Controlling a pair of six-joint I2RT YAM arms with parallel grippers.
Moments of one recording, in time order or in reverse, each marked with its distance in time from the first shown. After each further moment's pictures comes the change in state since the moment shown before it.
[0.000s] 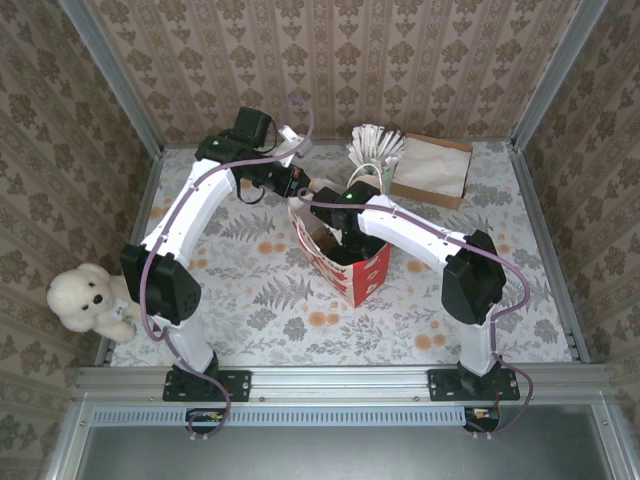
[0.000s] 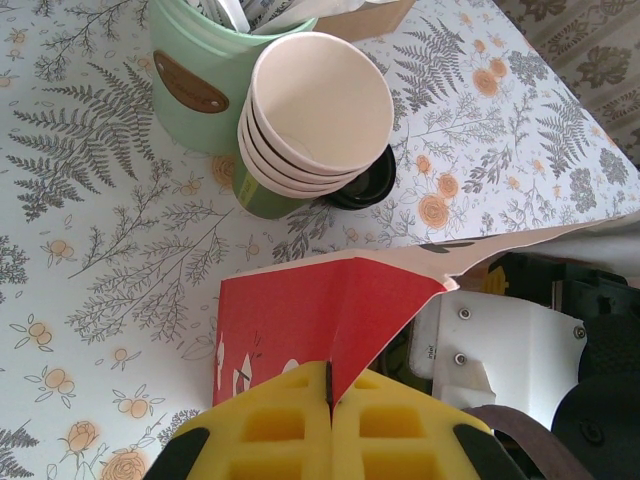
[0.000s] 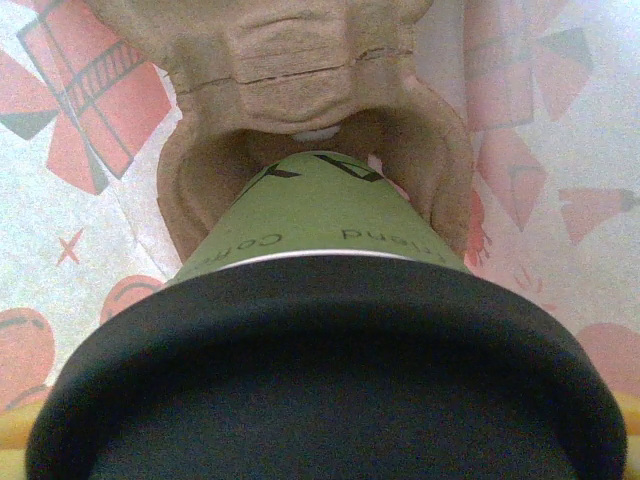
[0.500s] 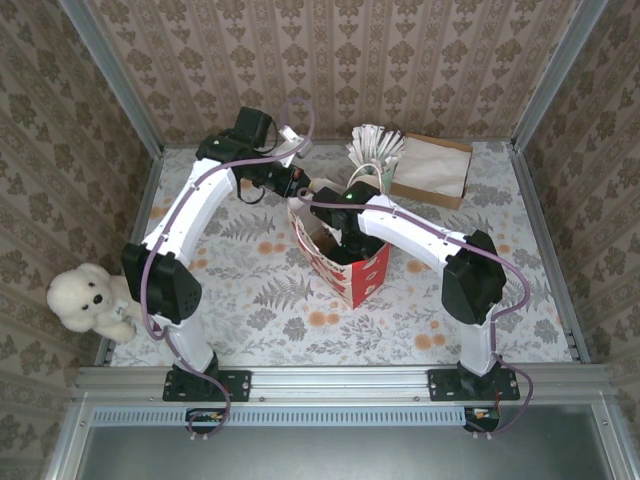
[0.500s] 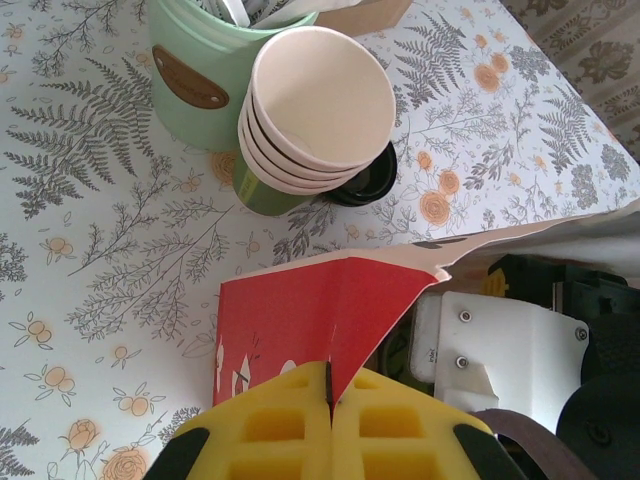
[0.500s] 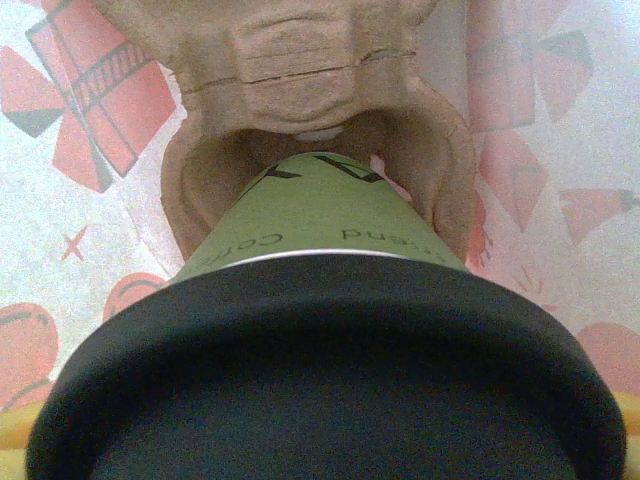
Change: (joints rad) left arm 0.000 0.005 0.005 -0.008 0.000 0.006; right arm 0.000 0.000 -0.003 0.013 -0.018 -0.004
